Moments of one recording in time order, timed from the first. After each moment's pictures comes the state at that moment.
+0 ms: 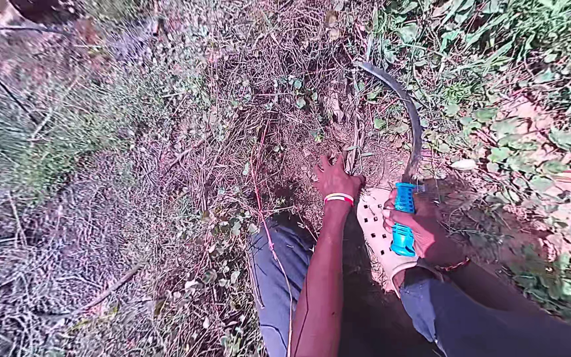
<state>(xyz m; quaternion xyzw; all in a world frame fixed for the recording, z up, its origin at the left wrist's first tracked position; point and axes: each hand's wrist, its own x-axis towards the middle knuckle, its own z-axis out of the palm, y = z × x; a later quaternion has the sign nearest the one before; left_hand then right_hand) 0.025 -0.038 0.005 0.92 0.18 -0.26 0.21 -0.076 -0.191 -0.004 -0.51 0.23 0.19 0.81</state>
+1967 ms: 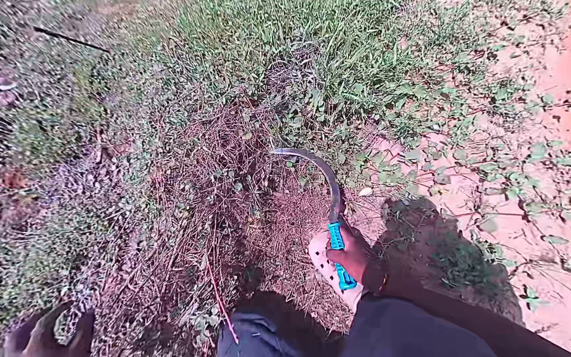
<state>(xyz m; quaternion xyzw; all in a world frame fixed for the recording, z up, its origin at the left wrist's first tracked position) 0.004 0.286 0.177 0.99 0.14 0.06 0.02 -0.073 -0.175 0.003 -0.59 0.24 0.20 0.75</state>
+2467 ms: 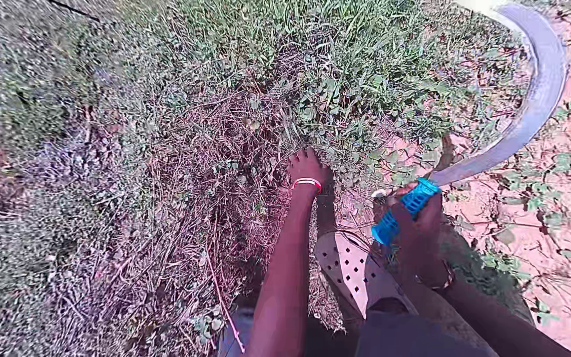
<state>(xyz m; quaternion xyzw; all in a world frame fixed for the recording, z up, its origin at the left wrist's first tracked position) 0.153 -0.123 0.046 0.95 -0.08 -0.25 0.14 -0.048 -0.234 0.069 -0.67 0.26 -0.24 0.66</state>
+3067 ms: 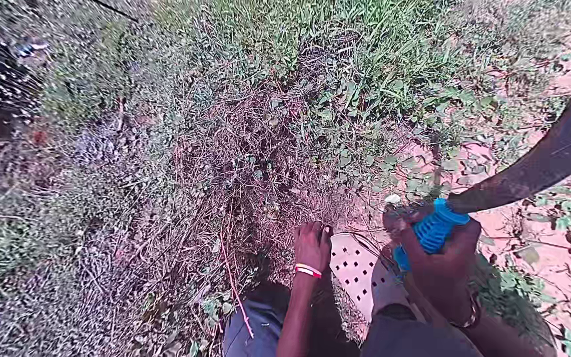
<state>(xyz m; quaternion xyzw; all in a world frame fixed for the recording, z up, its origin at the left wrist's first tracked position) -0.003 -0.029 0.008 0.94 -0.06 -0.24 0.24 -0.069 -0.218 0.083 -0.76 0.16 -0.33 0.53</state>
